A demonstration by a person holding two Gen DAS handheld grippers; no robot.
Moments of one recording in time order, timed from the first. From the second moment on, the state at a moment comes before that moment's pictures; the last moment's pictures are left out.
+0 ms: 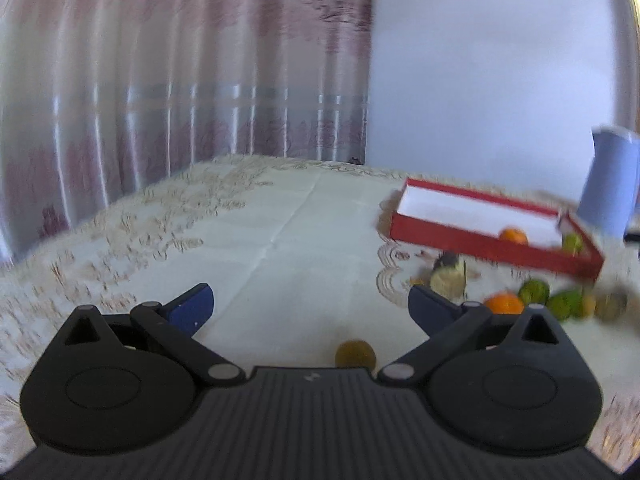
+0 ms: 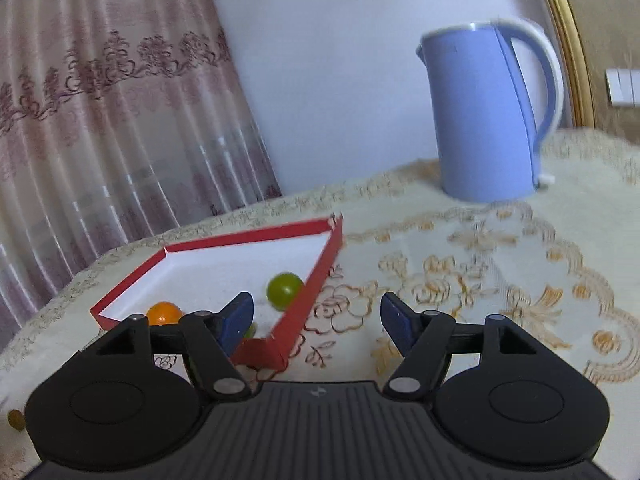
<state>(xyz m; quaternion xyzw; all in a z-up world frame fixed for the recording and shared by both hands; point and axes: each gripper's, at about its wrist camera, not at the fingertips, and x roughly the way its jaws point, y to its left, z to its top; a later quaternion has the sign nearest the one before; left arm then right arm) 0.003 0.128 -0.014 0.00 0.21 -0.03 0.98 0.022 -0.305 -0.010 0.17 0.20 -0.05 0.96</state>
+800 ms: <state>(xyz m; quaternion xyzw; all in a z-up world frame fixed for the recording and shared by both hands) 0.018 0.107 -0.038 0.05 0.27 -0.09 0.96 0.015 -0.304 -0.010 0.19 0.18 -0.02 0.97</state>
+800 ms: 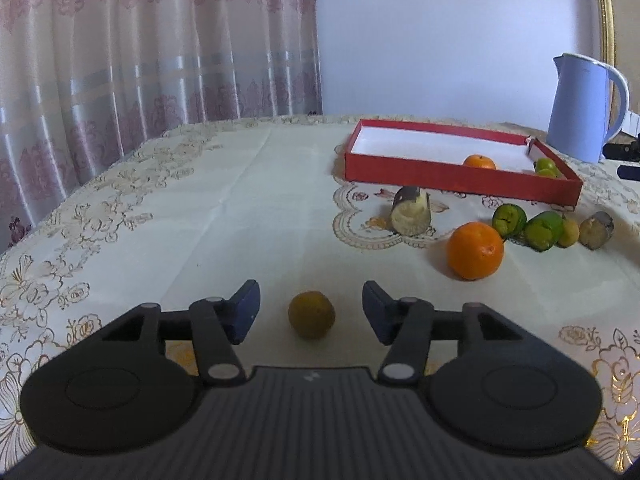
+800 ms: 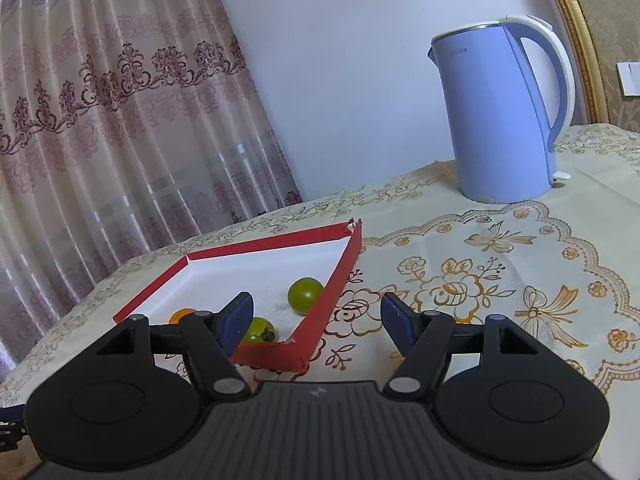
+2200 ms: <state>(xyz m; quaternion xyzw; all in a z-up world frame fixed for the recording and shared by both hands) 0.212 -0.054 -0.007 0.10 0.28 -0.12 0.95 0.009 -0.316 -0.006 0.23 0.16 0.00 0.96</state>
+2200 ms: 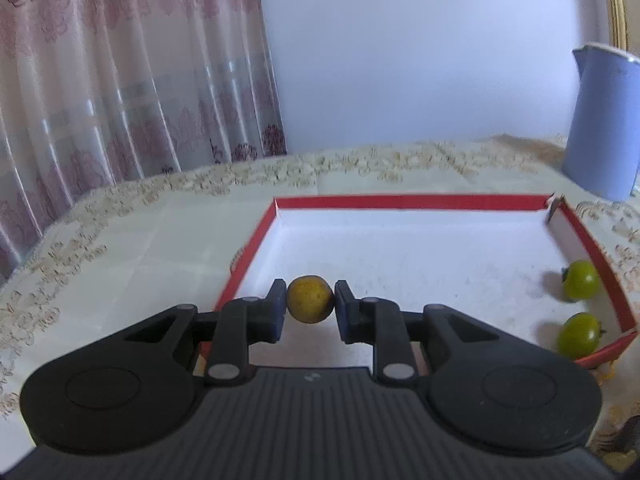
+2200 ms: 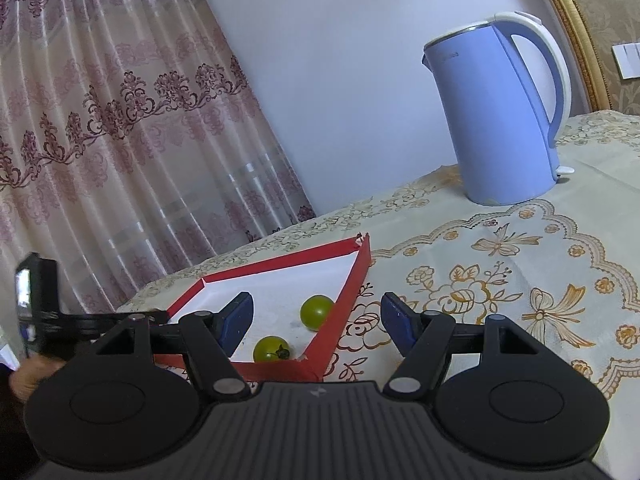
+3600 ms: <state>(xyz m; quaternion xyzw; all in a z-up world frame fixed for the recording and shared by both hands) 0.065 0.145 -0.011 -0.11 0.13 0.04 0.99 -0.013 -0.187 -0.027 -0.07 0.27 -0.01 0.96</state>
